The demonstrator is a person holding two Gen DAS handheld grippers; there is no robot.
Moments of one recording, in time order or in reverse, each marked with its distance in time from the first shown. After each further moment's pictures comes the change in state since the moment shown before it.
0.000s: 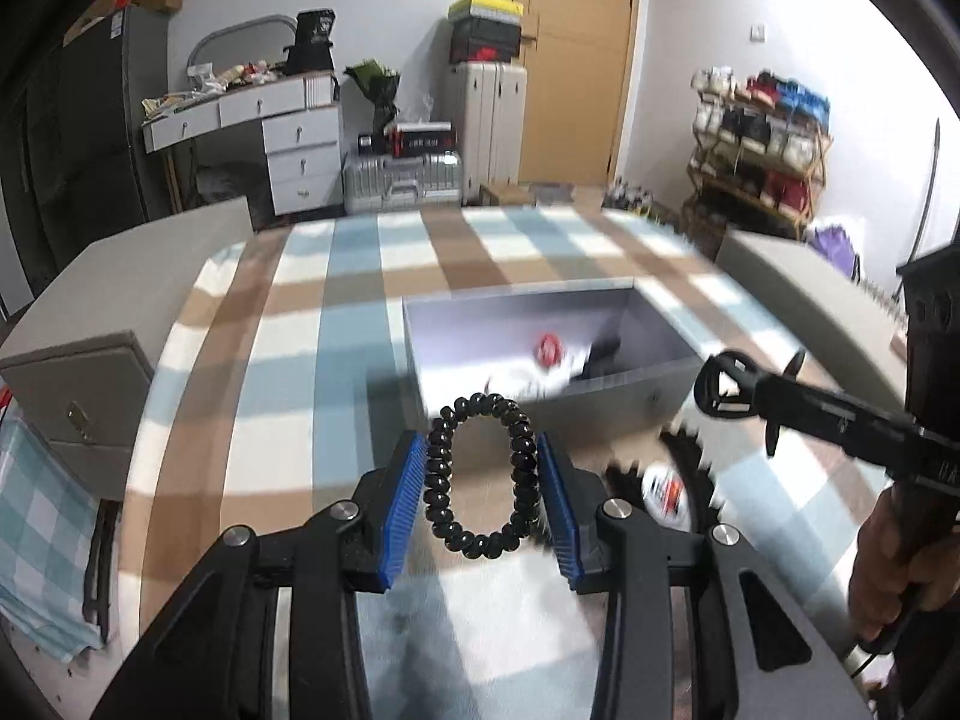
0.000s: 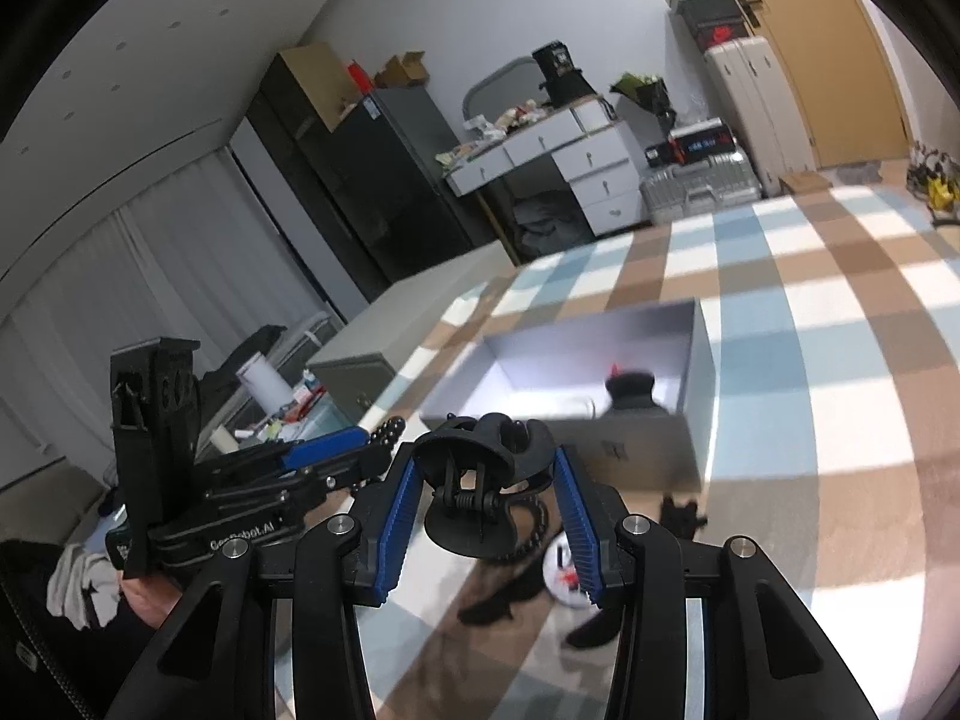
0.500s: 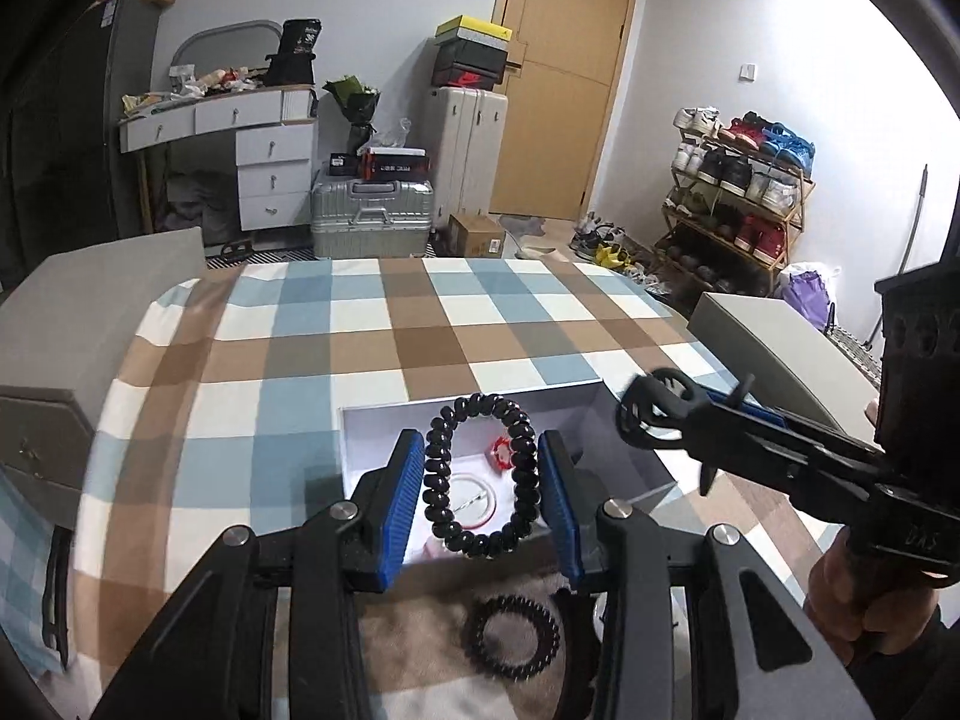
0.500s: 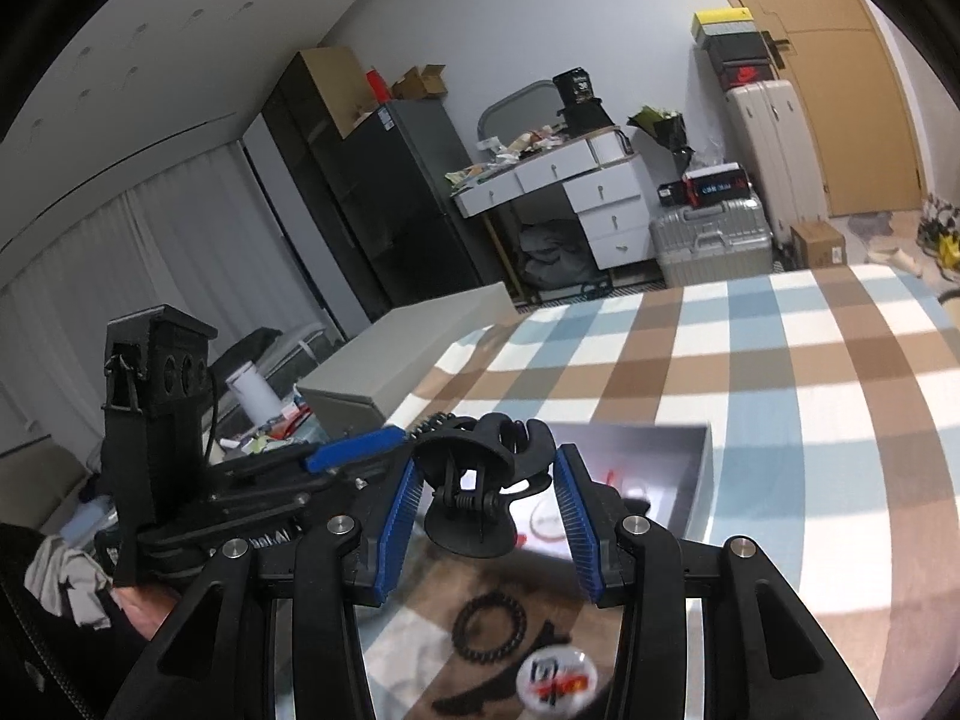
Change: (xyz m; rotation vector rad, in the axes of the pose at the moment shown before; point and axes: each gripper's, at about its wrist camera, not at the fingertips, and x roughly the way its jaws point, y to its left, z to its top) left arm 0.034 -0.006 0.042 -0.044 -0.040 -0.092; right arm 0.028 -0.001 0.052 -0.079 -0.025 -0.020
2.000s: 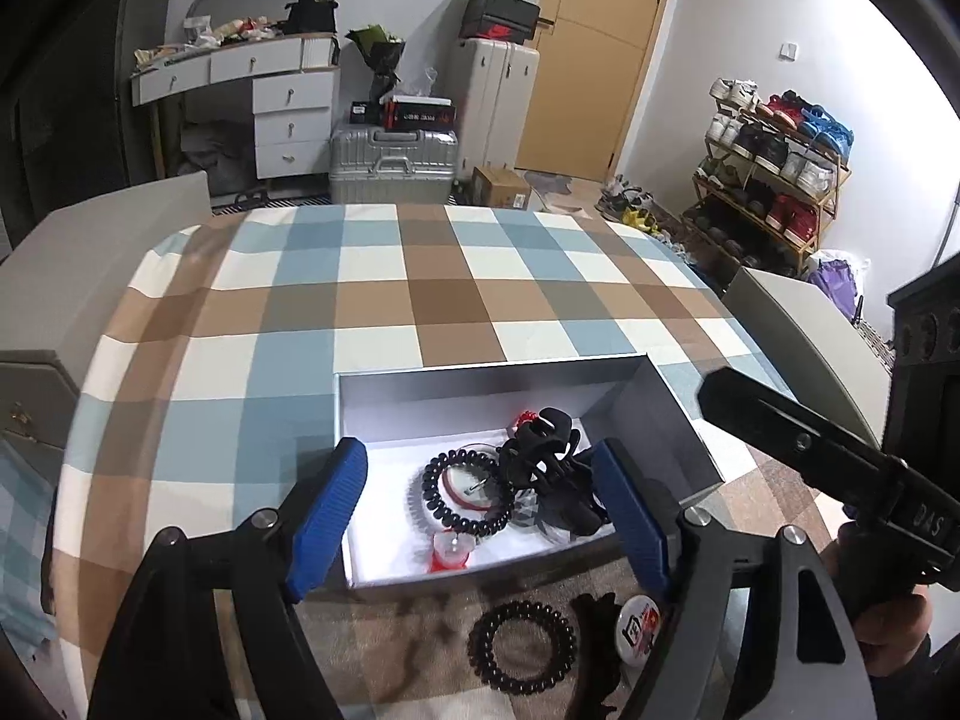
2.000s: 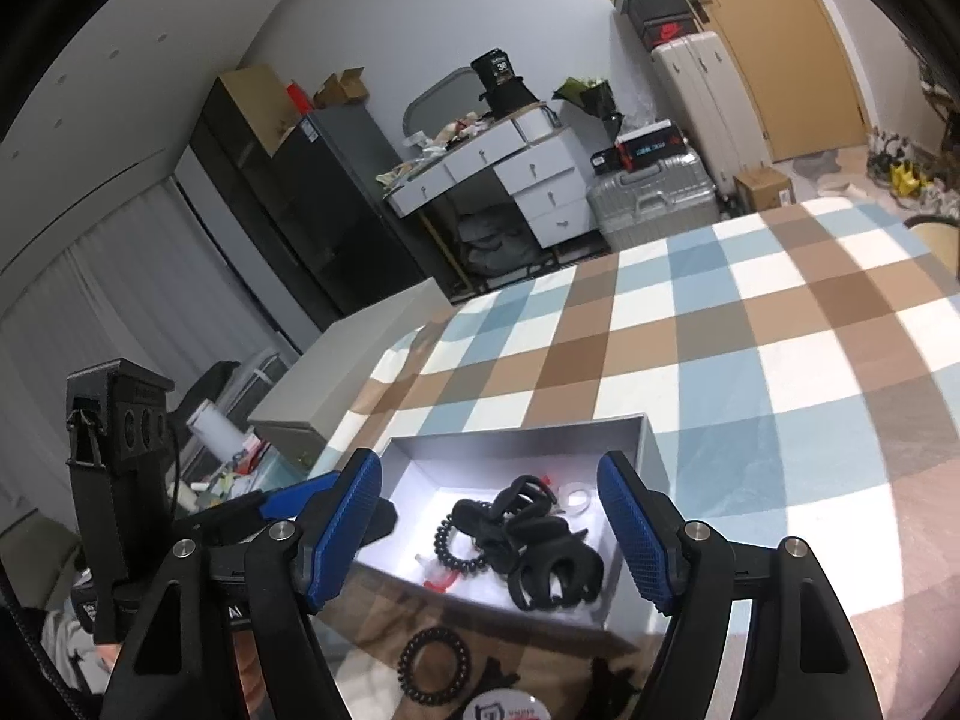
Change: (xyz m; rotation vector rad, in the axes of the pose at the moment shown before) left arm 0.014 -0.001 -0.001 -0.054 0.110 0.054; right arm 0.015 -0.035 -0.002 0.149 0.015 -0.107
